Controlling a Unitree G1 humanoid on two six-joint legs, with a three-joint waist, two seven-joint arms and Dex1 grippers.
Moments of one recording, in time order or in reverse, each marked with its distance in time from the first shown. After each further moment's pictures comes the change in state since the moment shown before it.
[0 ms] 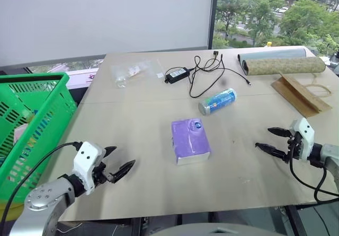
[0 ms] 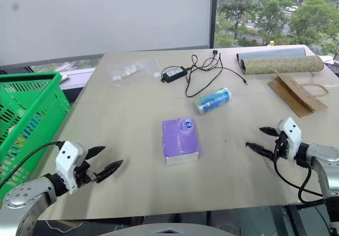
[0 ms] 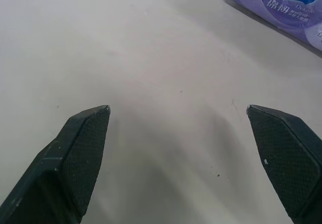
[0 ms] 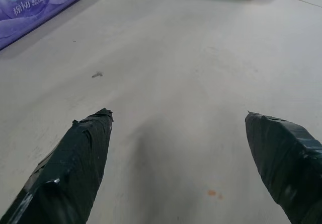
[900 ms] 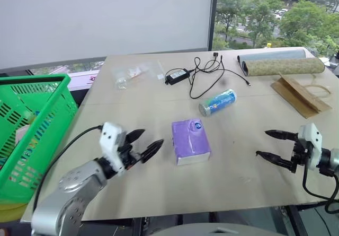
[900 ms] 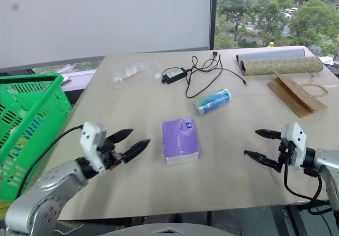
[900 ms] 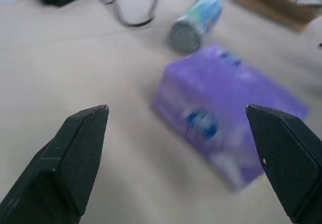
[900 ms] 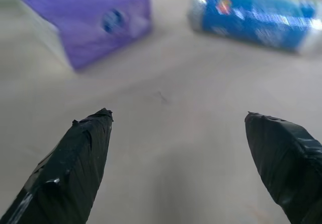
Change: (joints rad) left arm -0.276 -0.150 -0.151 -0.223 -0.305 0.378 0.273; right arm 0.136 -0.030 -0.057 -0.247 0.130 -0.041 0.135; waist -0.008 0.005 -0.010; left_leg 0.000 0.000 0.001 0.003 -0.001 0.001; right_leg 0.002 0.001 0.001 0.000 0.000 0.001
